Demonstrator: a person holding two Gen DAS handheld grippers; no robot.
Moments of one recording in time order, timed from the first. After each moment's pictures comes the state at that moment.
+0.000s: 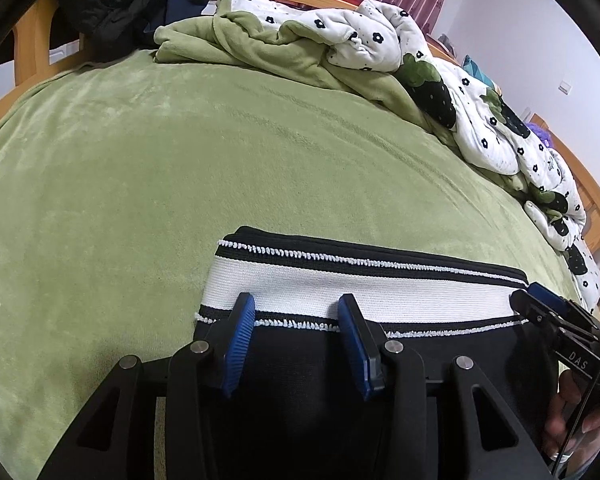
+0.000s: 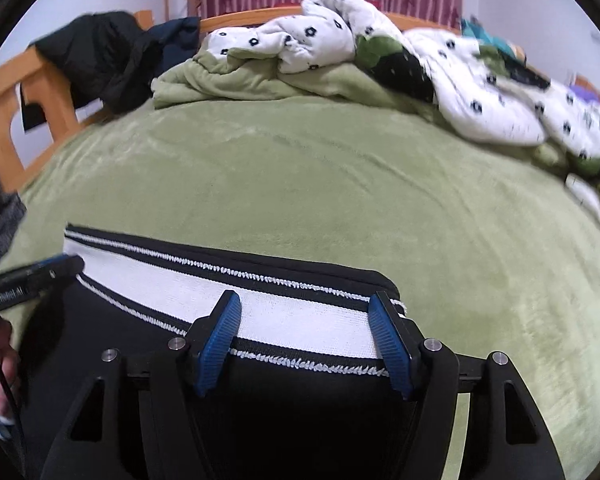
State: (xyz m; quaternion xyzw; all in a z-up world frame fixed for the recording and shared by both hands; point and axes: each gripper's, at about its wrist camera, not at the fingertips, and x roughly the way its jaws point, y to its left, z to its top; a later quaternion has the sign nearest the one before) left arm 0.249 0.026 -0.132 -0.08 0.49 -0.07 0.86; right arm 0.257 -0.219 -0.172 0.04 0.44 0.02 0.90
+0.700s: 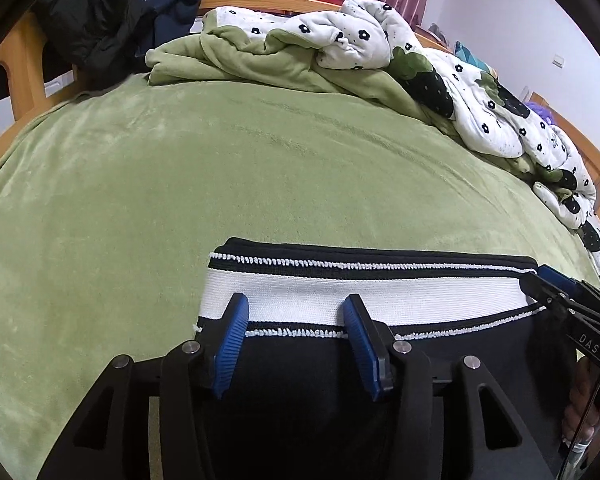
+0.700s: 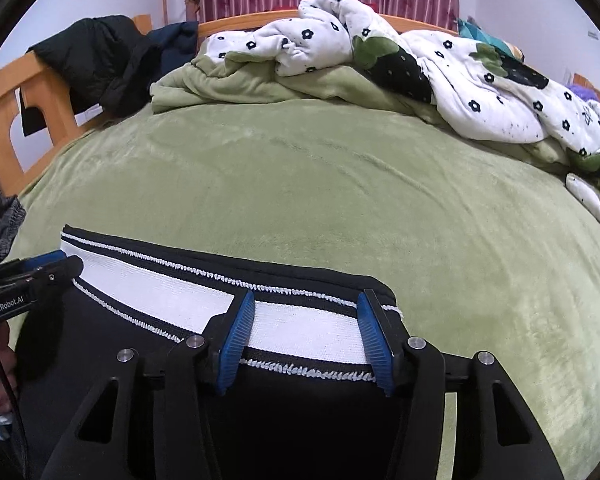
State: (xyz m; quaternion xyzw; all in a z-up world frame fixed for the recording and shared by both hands) left arm 0.247 0.013 -0.126 -0.02 0.48 -0.07 0.87; right arm 0.255 -0.221 -0.175 0.04 0.42 0.02 0.91
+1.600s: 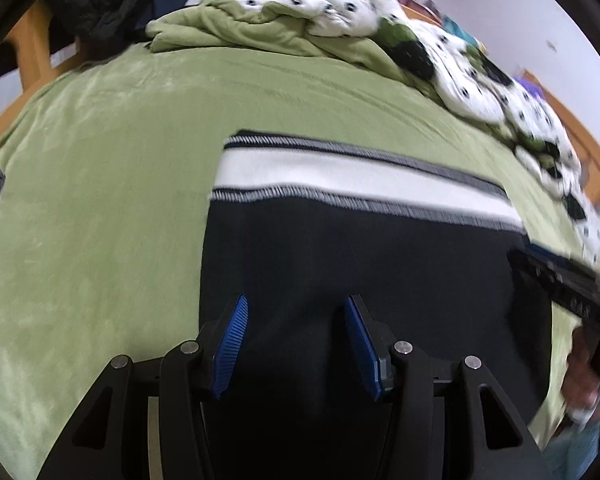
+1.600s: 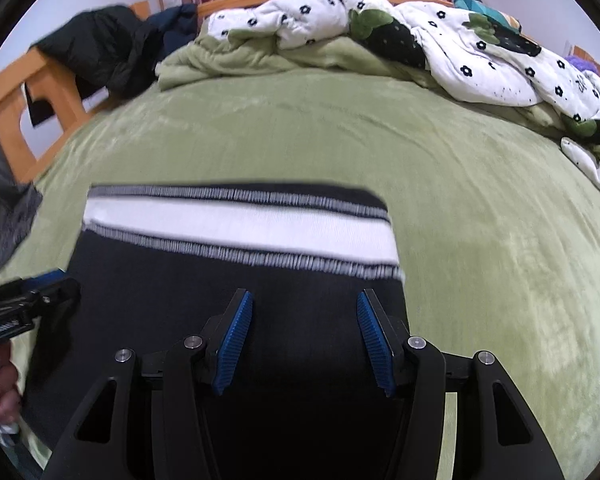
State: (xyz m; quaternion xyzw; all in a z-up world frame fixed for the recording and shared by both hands) left arm 0.166 0.017 -0.109 -0.01 0.54 -0.09 0.84; right arm 0.197 -0.220 -0.164 0.03 0.48 0.02 0.88
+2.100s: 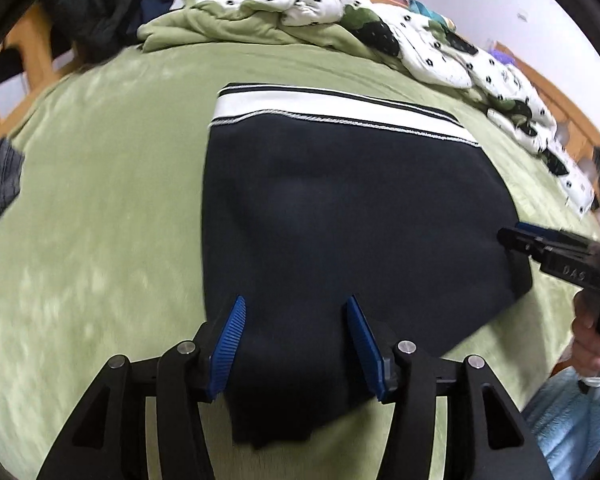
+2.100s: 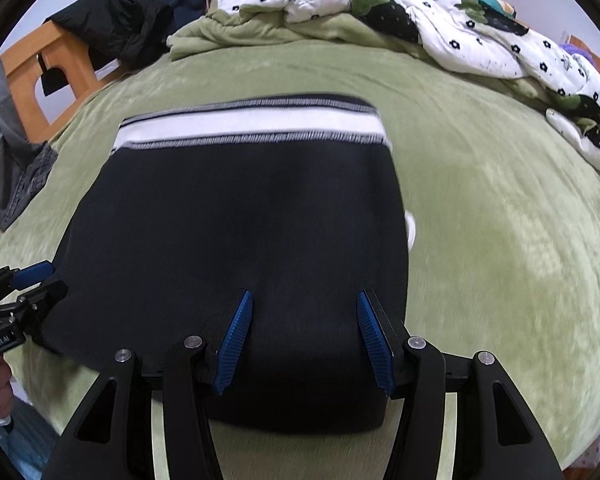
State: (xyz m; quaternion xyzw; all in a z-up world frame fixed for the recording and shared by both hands) left arm 0.074 0.030 -0.090 0.01 0.54 -0.11 0.83; right arm 0.111 -0.220 -0.164 0.04 0.51 0.03 0.86
